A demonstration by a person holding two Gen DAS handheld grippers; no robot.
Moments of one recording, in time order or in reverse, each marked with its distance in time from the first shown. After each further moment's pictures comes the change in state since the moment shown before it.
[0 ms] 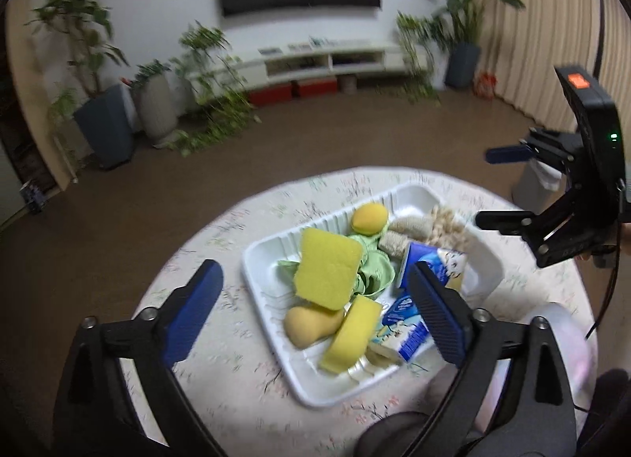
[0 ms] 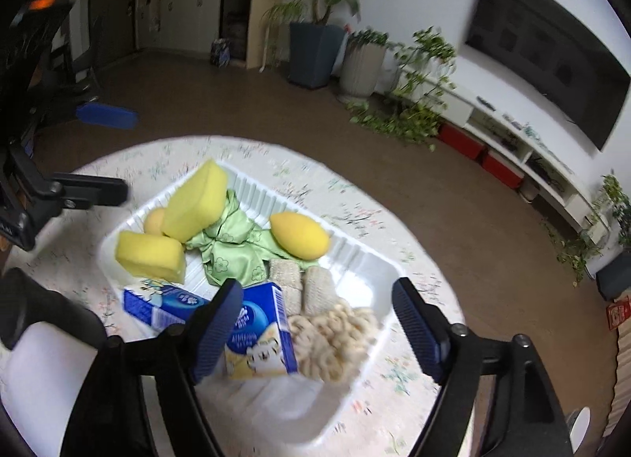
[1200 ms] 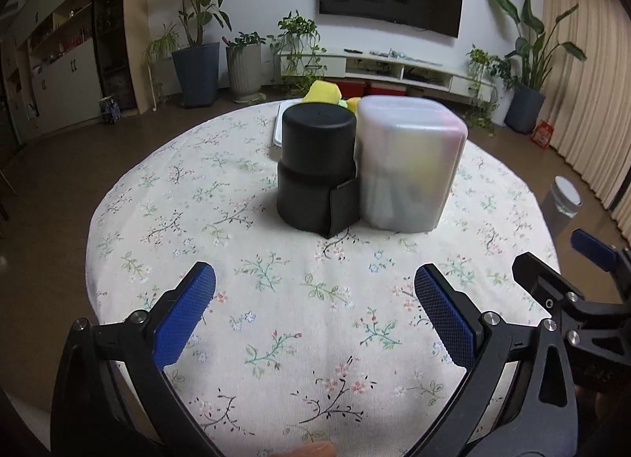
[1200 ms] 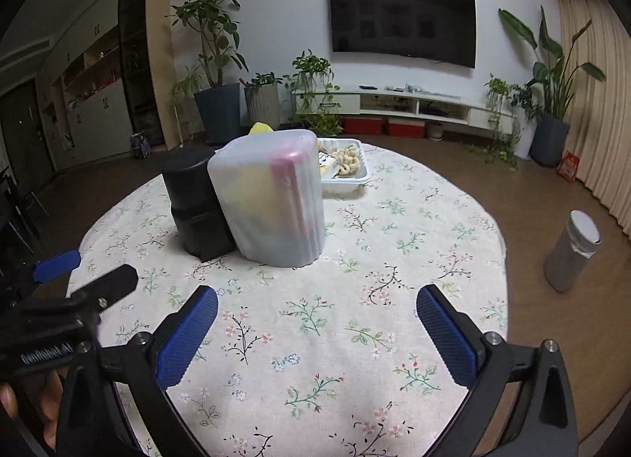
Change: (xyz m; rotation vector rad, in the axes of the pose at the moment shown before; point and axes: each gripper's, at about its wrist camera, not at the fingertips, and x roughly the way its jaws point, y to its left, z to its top) left arm -0.143 -0.143 -0.232 -0.287 -0.021 0.231; right arm -0.189 0.193 -0.224 0.459 -0.180 -0.228
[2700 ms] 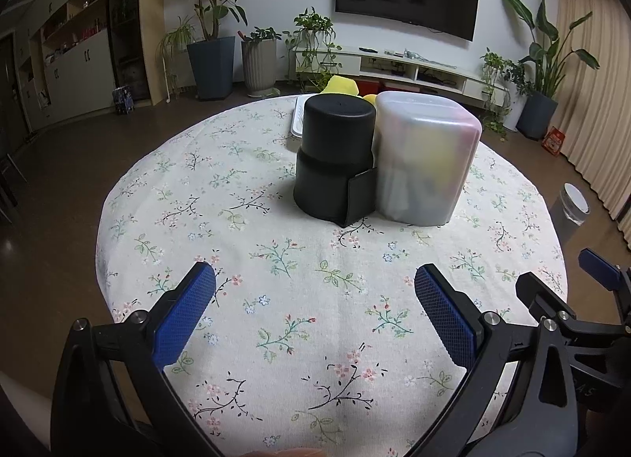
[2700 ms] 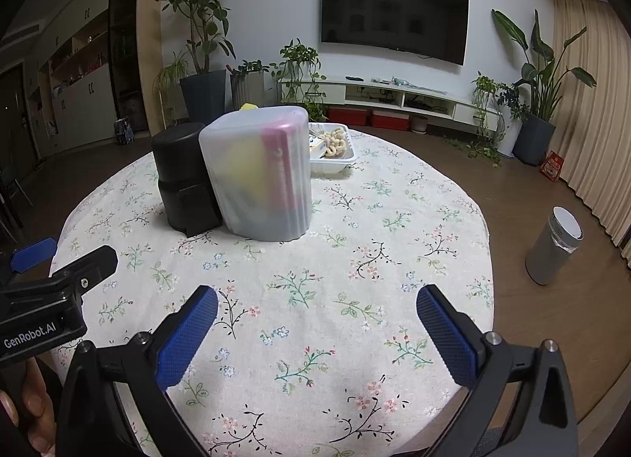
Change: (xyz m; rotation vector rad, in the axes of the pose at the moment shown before) left arm -0.006 0.010 -0.008 -0.044 0.004 0.031; right arm -0.002 0.003 -0.017 -0.016 0.036 -0.069
